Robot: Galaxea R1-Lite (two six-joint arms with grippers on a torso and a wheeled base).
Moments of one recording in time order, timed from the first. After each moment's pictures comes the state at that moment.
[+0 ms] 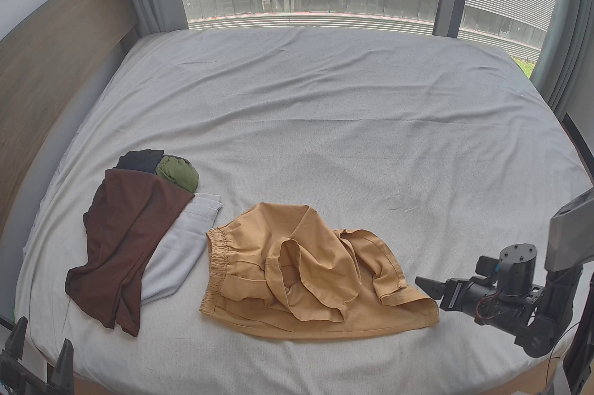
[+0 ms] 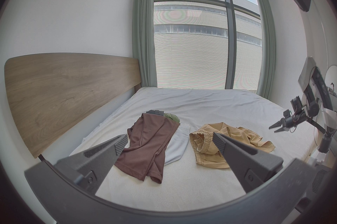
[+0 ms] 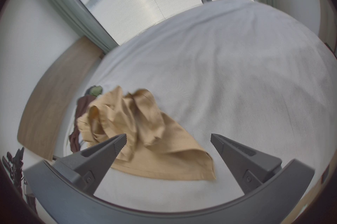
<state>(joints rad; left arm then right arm) 0.00 0.02 -0.02 0.00 0.02 -0.02 0.37 2.12 -0.05 -1.54 -0.01 0.50</state>
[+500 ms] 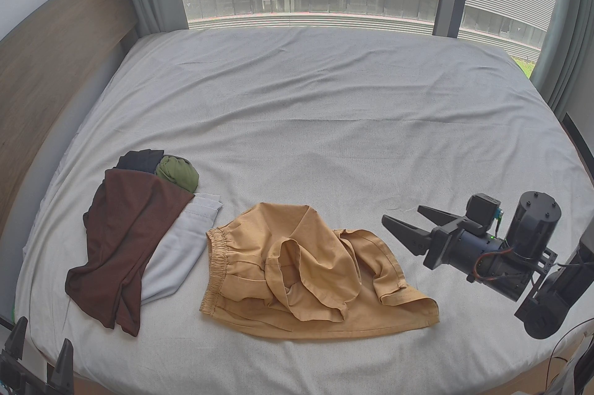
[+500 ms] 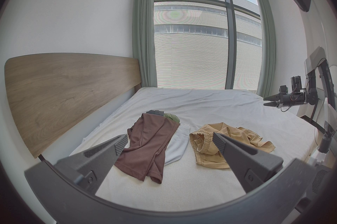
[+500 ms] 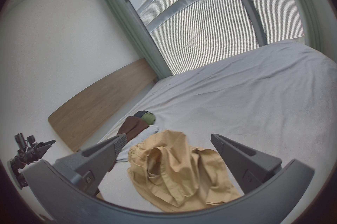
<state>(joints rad) 0.01 0.02 -0.02 0.00 0.02 -0.02 0.50 1.86 -0.32 -1.45 0.14 0.32</state>
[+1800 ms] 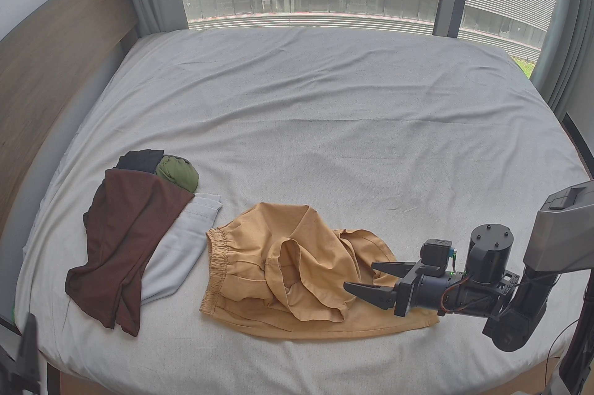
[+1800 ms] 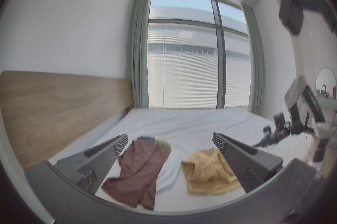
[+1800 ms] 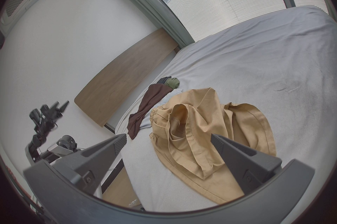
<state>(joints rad) 0.00 0.07 -0.10 -0.17 -0.06 -0.03 0.53 2.13 -0.31 -1.54 0.44 0.34</state>
